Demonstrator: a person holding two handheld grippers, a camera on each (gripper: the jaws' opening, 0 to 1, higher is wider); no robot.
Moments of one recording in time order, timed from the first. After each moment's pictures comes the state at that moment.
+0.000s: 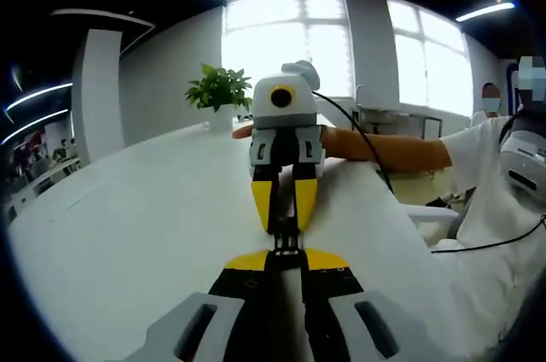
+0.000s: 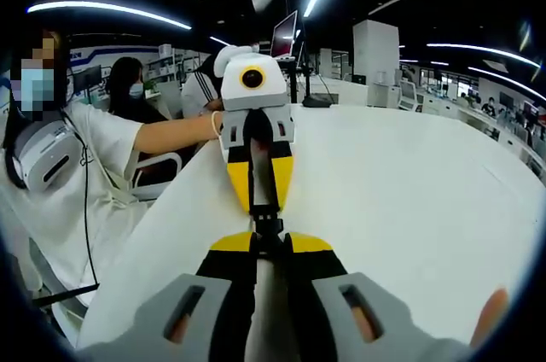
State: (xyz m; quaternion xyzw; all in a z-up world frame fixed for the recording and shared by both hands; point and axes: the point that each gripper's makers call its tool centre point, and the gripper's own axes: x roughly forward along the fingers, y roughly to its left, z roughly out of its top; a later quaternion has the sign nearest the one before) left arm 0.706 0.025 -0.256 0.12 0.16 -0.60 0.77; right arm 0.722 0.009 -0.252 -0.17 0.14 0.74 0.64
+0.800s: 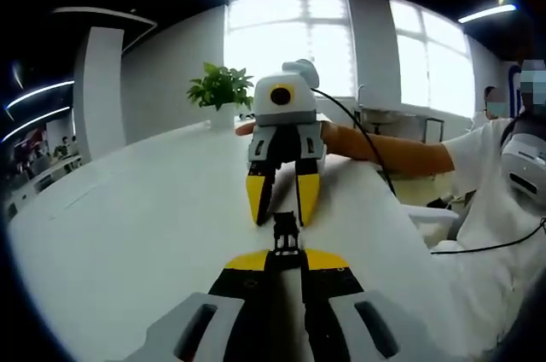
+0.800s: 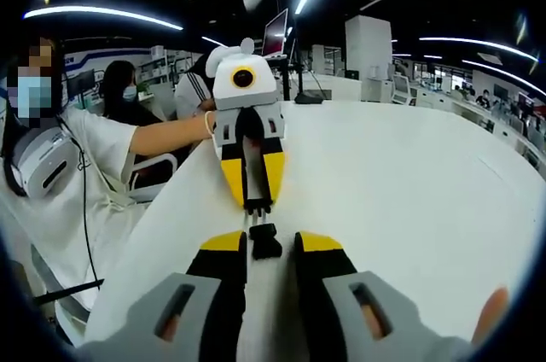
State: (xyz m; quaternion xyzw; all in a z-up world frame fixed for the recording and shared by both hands) left arm 0.705 0.026 -0.256 0.11 0.16 -0.60 0.78; right arm 0.723 0.001 -0.252 -0.17 0.15 0.73 0.65
